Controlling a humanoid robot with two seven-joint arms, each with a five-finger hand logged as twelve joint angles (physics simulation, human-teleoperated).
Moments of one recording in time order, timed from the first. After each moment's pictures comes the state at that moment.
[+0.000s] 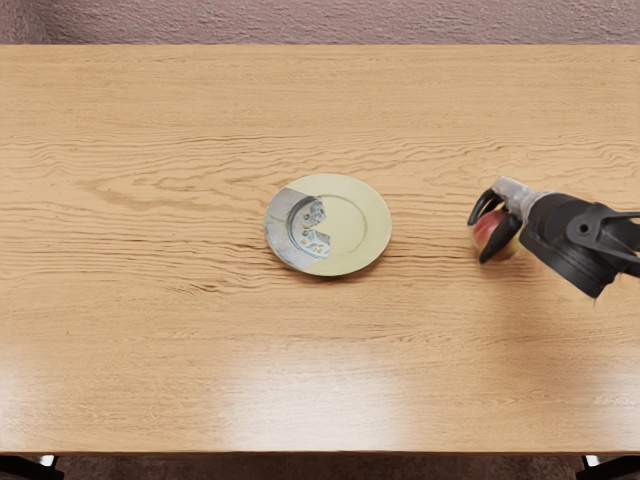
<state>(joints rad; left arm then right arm) -0.06 0.00 0.09 -0.26 -0.04 -0.37 0.31 1.32 -0.65 -0.23 1.50 -0.60 -0.45 -0.62</state>
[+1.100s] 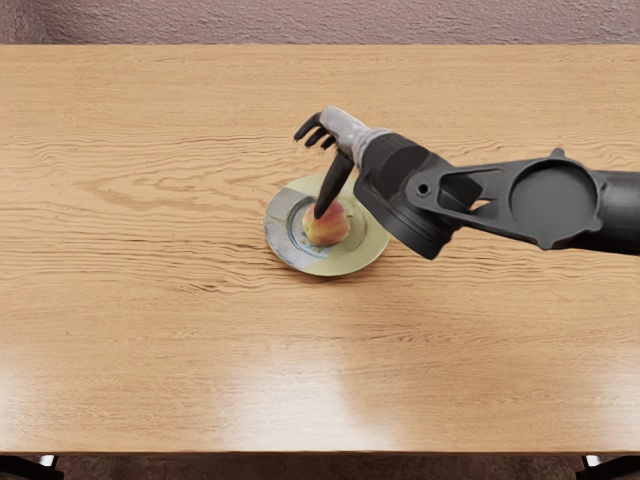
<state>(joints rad) -0.06 0.00 0.09 -0.26 -0.04 -0.37 0.31 1.46 -0.24 -0.06 1.40 -0.61 -0.53 -0.61</state>
